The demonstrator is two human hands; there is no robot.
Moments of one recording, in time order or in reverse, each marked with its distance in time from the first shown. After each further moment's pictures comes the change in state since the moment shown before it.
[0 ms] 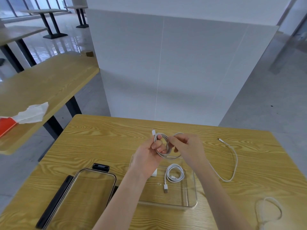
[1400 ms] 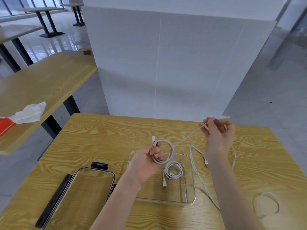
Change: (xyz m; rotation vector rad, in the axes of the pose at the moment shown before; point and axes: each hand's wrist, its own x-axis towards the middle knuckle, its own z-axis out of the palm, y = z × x) left_hand -0.013 -0.007 -0.010 -0.073 0.088 -0.162; right_hand 0.022 0.019 -0.040 0.958 0.631 -0.005
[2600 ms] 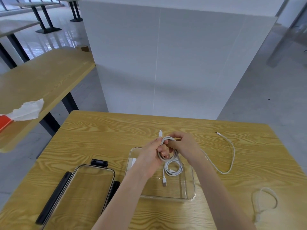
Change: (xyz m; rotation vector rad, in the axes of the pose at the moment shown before) left_hand 0.006 -0.009 0.017 0.314 0.083 0.077; right_hand -0.031 0.028 0.009 -0.864 -0.699 0.279
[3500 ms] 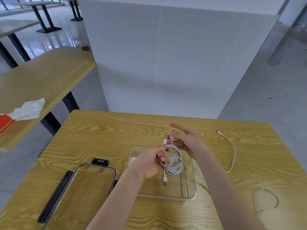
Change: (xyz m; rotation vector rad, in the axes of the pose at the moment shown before) left_hand -0.005 0.003 -0.013 0.045 -0.109 -0.238; right_hand 0.015 0.004 -0.015 0.419 -0.042 0.224
